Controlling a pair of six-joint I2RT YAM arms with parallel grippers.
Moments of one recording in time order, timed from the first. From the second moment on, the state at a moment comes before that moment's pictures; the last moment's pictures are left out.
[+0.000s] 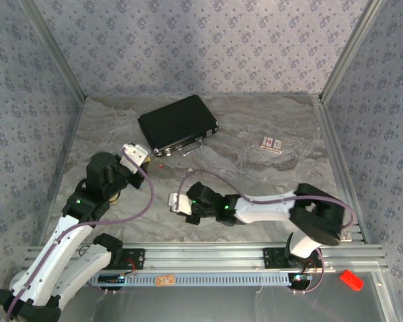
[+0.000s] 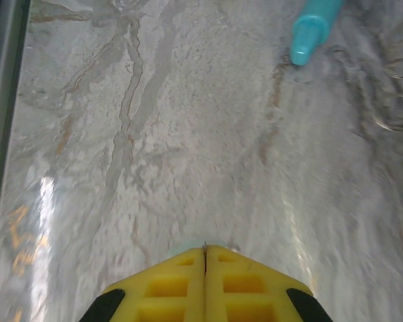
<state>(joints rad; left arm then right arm) -0.44 0.69 0.74 -0.43 0.10 0.27 1.16 1.54 0.74 0.15 -0.07 -0.32</state>
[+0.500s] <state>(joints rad) -0.59 0.87 0.72 -0.42 0.36 0.43 1.00 1.17 0.58 -0.21 -0.09 -0.09</state>
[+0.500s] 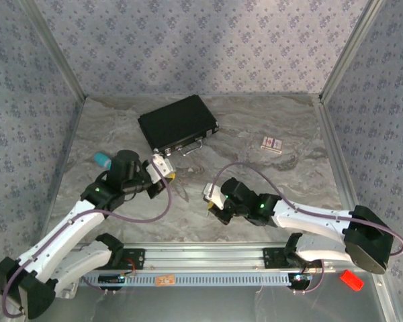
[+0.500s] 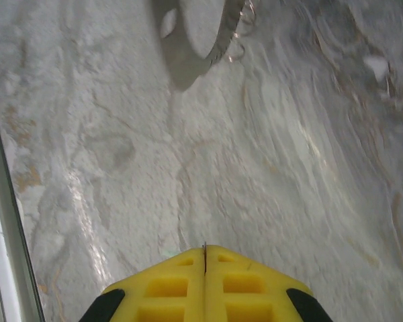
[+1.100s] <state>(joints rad) -0.65 0.93 0.68 -0.39 0.49 0.59 0.84 1.31 0.66 -0.35 -0.17 0.04</state>
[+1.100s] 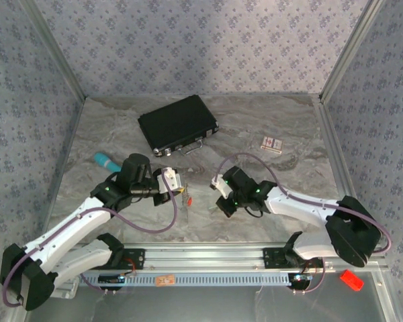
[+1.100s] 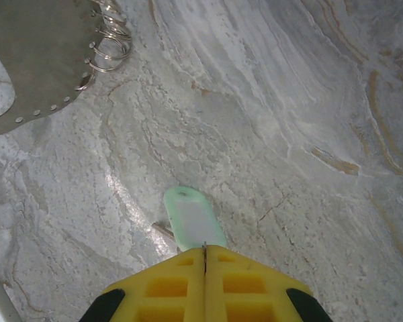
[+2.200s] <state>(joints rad) -0.66 0.93 0.60 -0.25 0.52 0.53 0.78 1.50 0.70 -0.26 -0.16 0.09</state>
